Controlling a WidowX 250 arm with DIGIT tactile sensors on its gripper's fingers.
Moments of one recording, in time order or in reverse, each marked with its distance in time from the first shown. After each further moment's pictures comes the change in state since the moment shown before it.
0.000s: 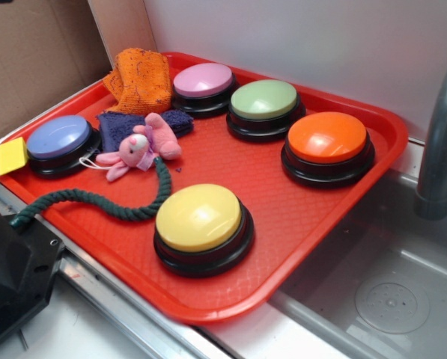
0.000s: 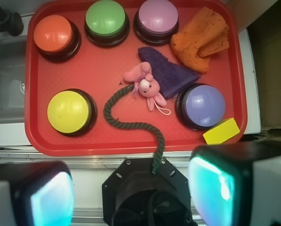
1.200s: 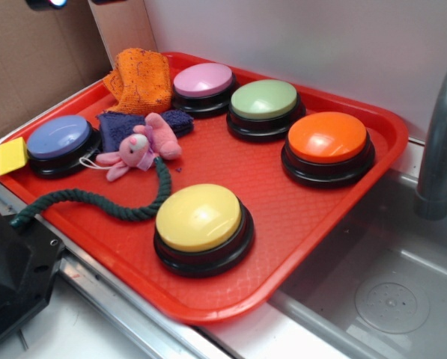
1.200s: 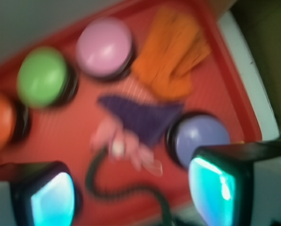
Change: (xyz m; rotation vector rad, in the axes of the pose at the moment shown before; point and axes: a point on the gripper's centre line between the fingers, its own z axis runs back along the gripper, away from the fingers) arm 0.108 0.082 -0.074 -0.036 -0.014 0.489
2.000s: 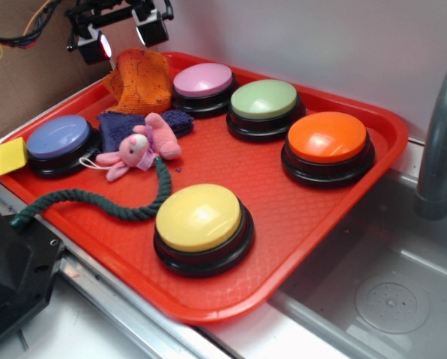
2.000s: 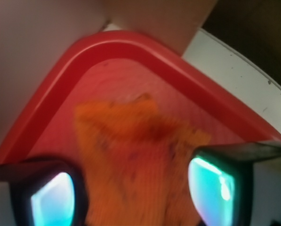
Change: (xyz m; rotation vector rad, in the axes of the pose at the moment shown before) arm 0.090 0.047 -0.103 0.012 -0.051 0.431
